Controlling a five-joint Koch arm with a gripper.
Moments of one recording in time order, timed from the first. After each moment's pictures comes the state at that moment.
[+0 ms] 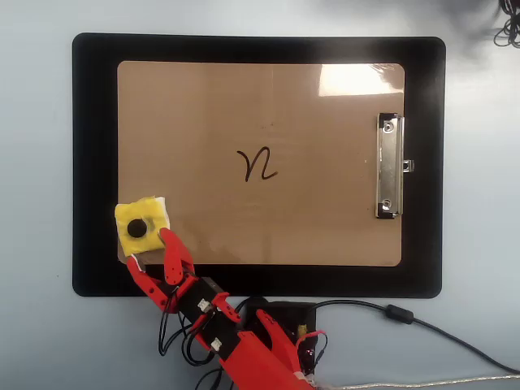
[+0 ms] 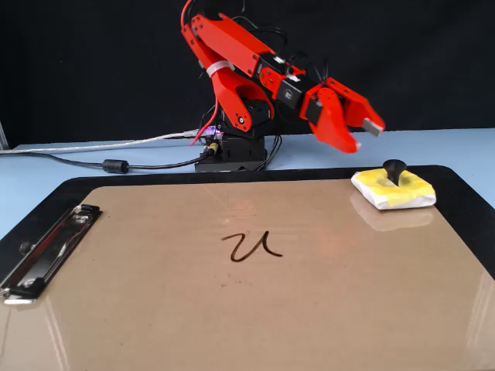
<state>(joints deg) -58.6 125.4 152.4 -8.3 -98.4</state>
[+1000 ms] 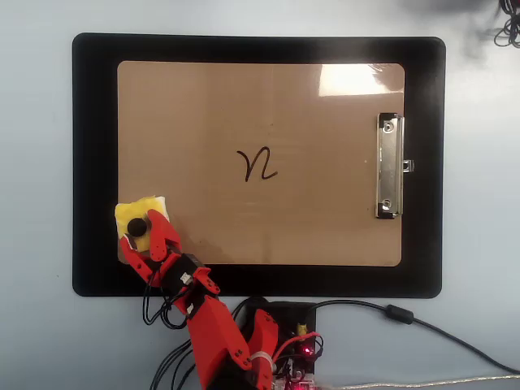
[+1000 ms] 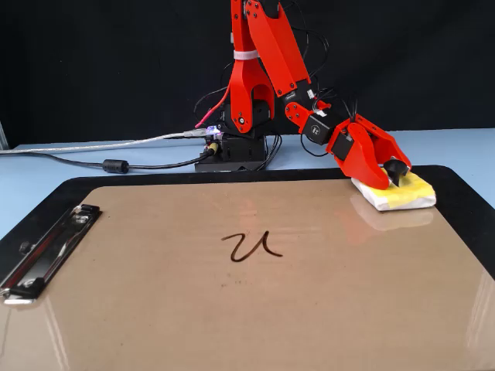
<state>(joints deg) -59.0 90.7 147.7 -35.7 -94.1</state>
